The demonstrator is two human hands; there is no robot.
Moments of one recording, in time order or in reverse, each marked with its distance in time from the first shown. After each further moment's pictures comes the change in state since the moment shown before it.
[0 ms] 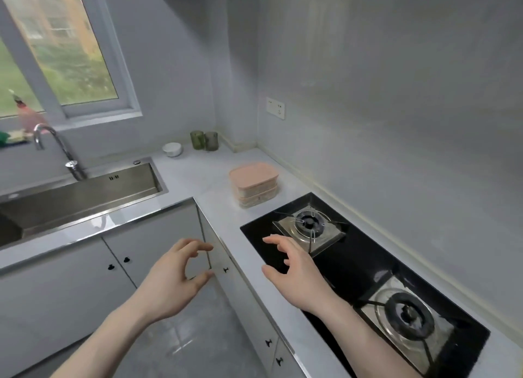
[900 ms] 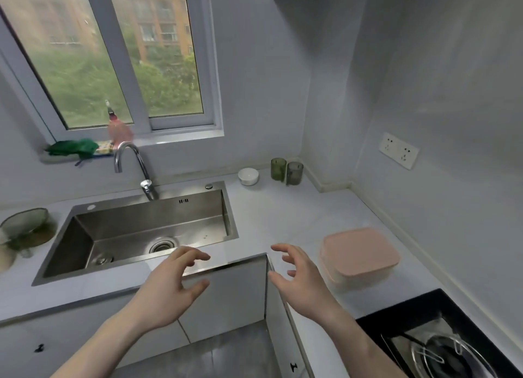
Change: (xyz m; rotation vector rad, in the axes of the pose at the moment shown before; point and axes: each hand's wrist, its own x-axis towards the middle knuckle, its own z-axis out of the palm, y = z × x) left_hand 0.222 -0.238 -0.146 0.057 0.133 -0.261; right_hand 0.400 -0.063 0.154 0.137 -0.196 -0.076
